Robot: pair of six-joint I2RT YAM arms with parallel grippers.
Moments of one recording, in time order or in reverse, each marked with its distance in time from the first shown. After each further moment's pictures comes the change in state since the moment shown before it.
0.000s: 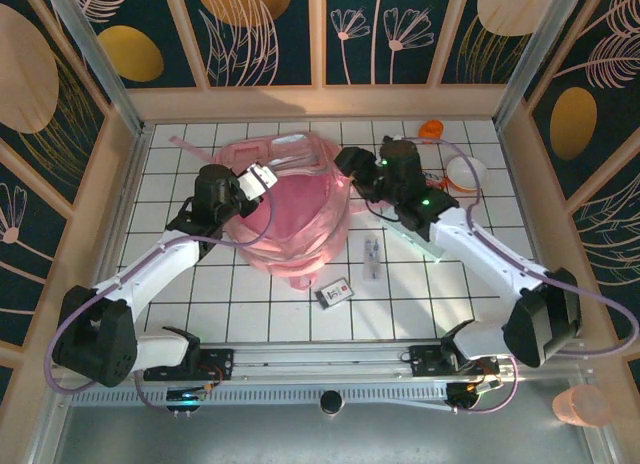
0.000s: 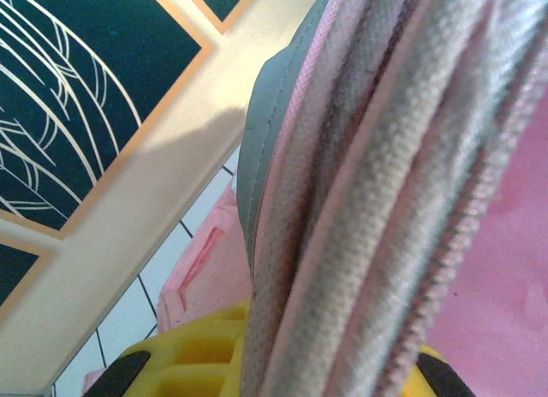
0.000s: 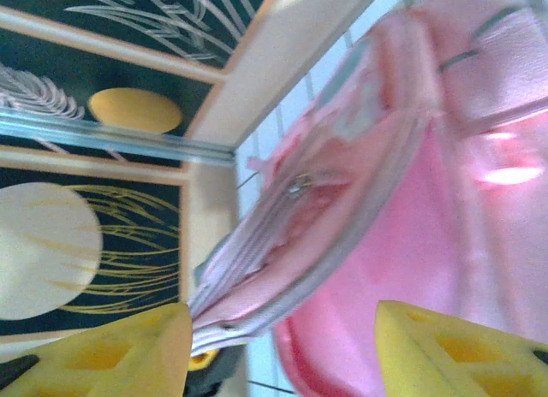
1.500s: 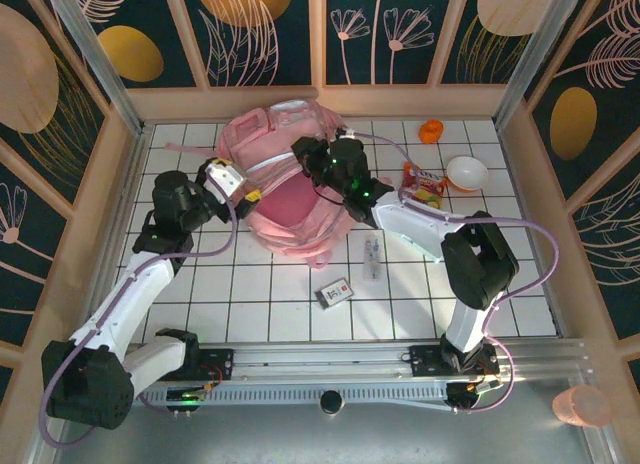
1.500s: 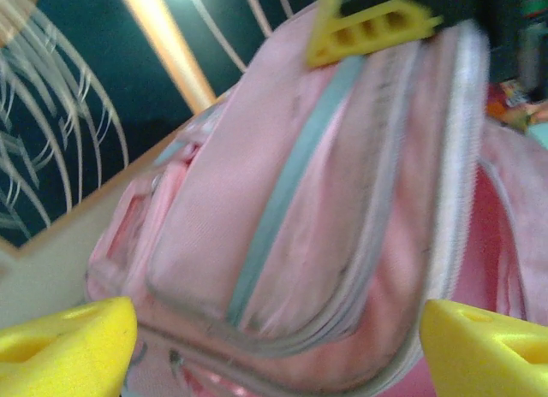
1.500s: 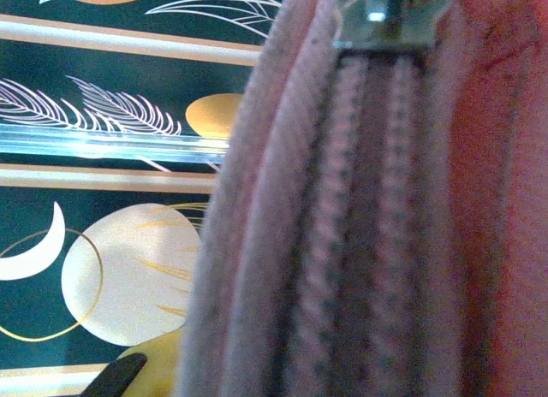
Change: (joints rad) left arm 0.139 -0.229 -0.061 -0.046 0.352 -0.137; right arm 0.153 0.436 0.146 0.588 0.077 0.285
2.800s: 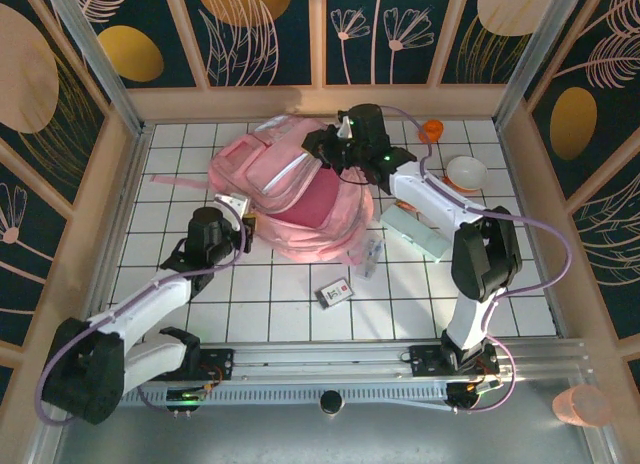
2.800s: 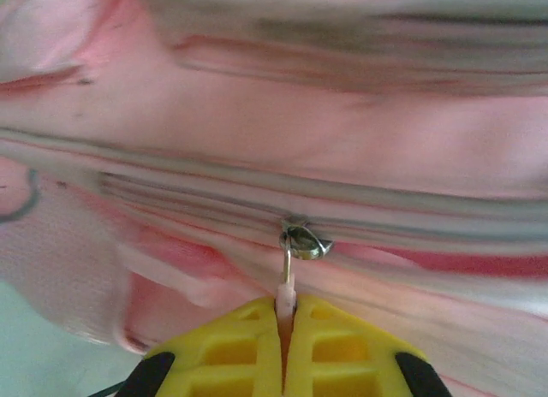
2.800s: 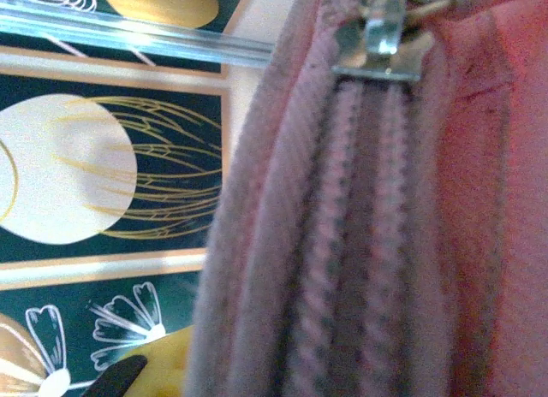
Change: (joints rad) left arm -0.136 0.058 -0.285 0.139 -0.361 -0.584; right arm -0.172 0.024 0.264 -0.516 -0.468 -0.268
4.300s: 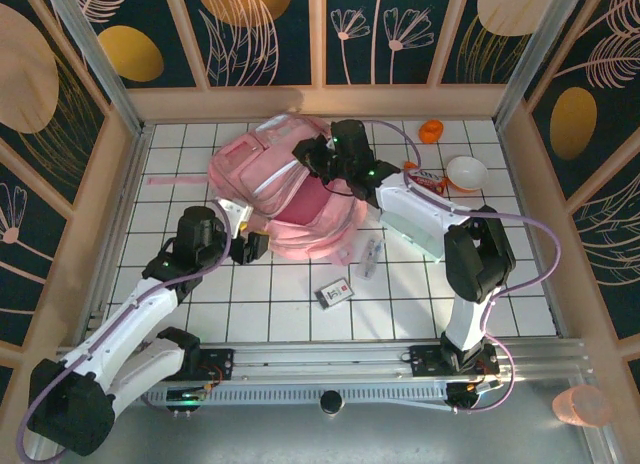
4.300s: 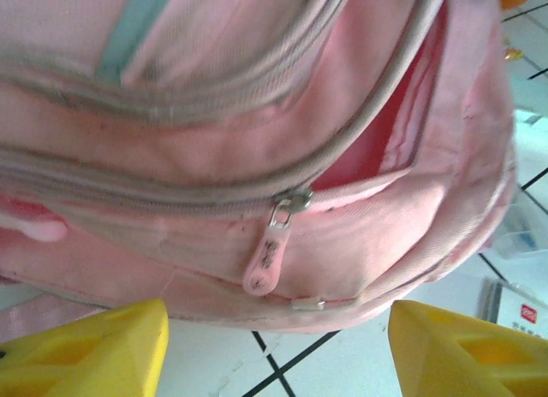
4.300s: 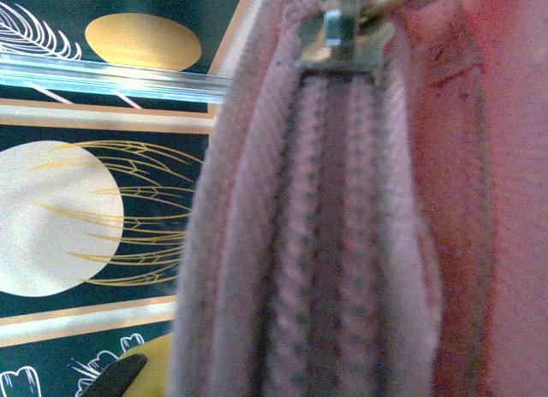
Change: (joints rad) left arm -0.023 -0.200 0.088 -0.377 0.228 0.006; right arm 0.096 0.019 -0.076 0.130 0.225 0.105
